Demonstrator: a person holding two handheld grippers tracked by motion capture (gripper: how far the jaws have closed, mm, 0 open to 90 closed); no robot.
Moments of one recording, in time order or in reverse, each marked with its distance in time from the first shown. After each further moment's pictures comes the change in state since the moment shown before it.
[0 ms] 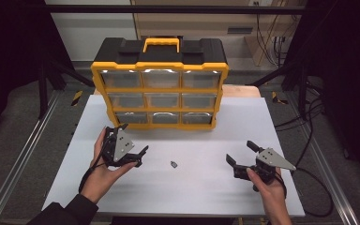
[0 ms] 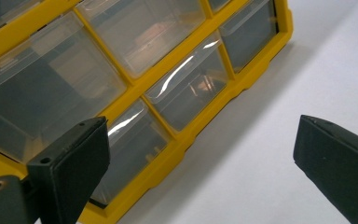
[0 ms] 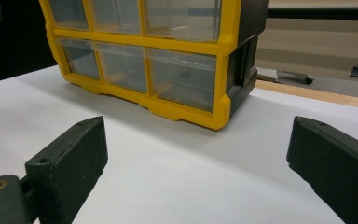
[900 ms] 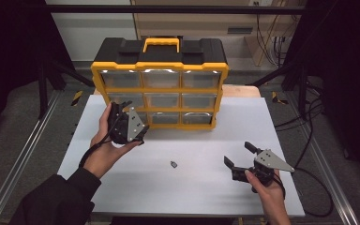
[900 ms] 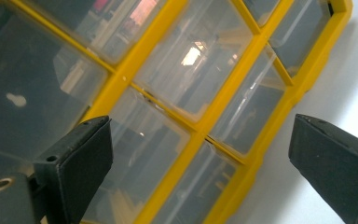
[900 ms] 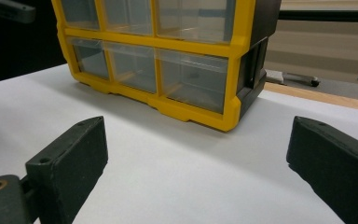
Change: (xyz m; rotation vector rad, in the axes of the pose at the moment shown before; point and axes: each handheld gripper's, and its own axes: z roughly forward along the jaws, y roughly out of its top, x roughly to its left) left arm 0.030 0.056 0.020 0.065 0.091 0.253; right arm 0.007 0.001 -0.001 0.001 0.024 -0.021
